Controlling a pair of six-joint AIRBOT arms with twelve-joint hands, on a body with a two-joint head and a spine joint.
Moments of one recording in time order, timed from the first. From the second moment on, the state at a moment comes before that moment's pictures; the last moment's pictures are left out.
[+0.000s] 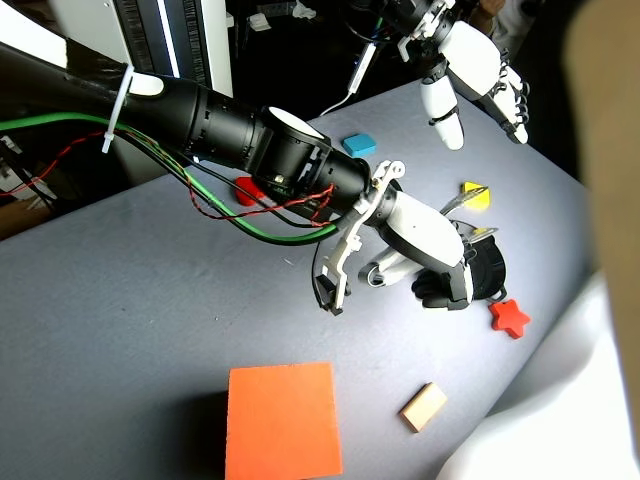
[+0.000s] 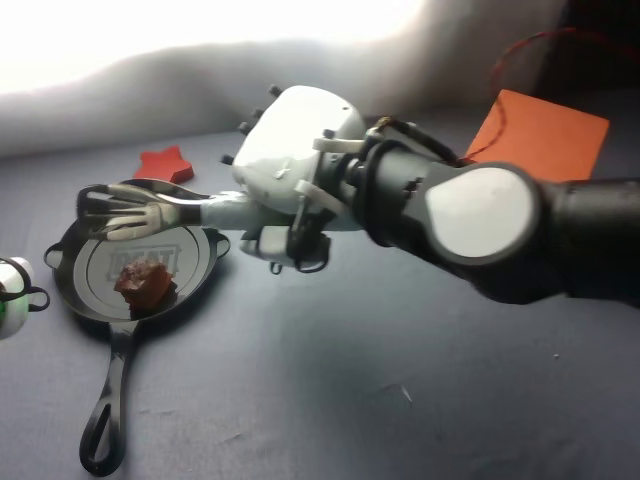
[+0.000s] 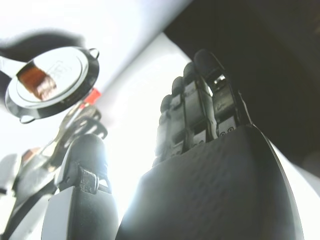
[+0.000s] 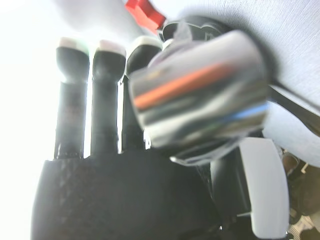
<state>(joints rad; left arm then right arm) 0.37 -0.82 0.44 -1.74 -1.69 2.15 -0.25 -1.55 1.24 -2.01 -0.42 0.54</state>
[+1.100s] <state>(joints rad) 0.36 -0.82 0.47 -1.73 -1.38 2.18 -0.45 -1.20 0.84 -2.13 -0.58 0.58</state>
